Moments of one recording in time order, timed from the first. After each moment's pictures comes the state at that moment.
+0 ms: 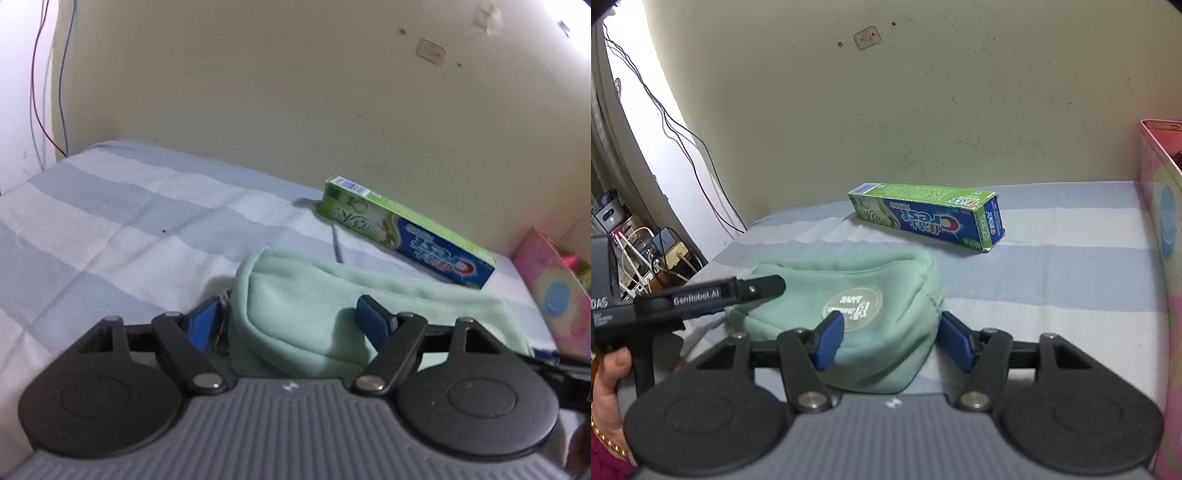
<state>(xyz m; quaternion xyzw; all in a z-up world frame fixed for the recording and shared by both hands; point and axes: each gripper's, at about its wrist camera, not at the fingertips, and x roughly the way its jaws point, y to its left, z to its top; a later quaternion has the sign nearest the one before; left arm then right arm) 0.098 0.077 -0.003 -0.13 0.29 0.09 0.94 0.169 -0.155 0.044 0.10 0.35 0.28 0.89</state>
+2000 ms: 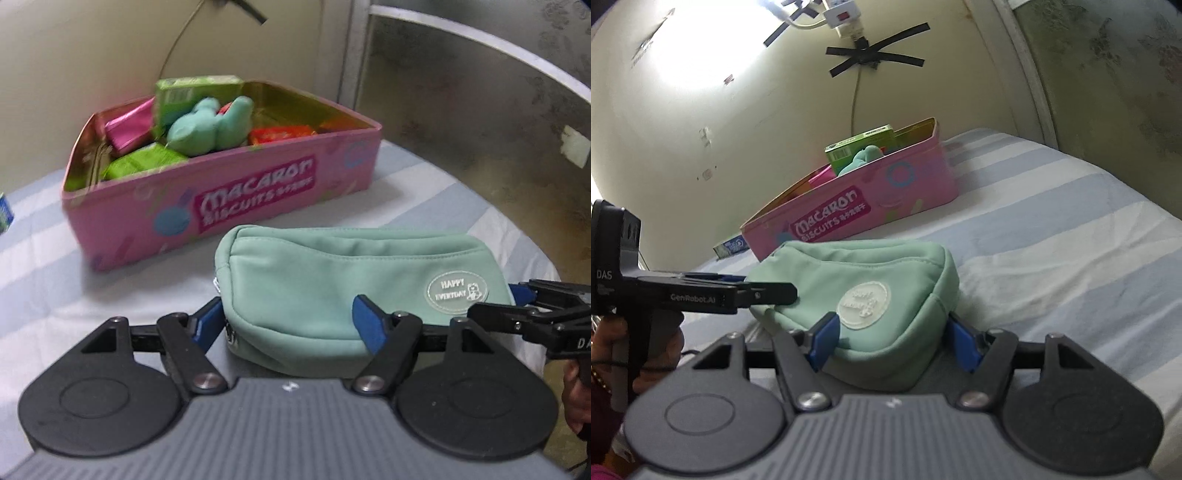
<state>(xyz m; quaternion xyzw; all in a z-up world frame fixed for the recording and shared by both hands) 0.006 -0.292 0.010 0.07 0.35 -0.28 0.89 -0.144 -0.482 0.055 0.21 0.29 0.05 0.93</state>
